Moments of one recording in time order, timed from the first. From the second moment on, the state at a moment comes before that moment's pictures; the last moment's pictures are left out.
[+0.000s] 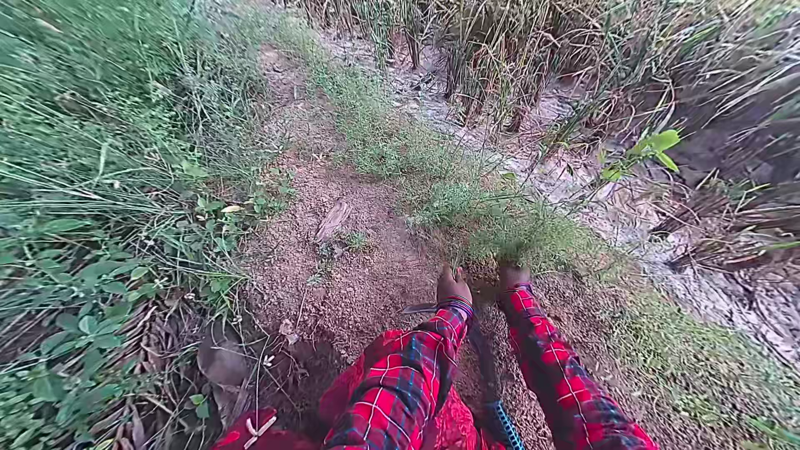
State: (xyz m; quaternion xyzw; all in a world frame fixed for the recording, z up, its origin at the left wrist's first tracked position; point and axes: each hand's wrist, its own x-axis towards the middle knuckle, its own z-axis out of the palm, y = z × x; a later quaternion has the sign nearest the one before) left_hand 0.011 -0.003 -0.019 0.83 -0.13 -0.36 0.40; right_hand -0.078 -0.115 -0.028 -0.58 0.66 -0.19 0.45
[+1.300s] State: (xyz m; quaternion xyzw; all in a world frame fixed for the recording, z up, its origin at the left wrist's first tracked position) left_hand 0.017 0.010 0.016 0.78 -0.14 -0.46 0.39; right_hand -0.122 -0.047 0.032 -0.53 0.56 -0.48 0.43
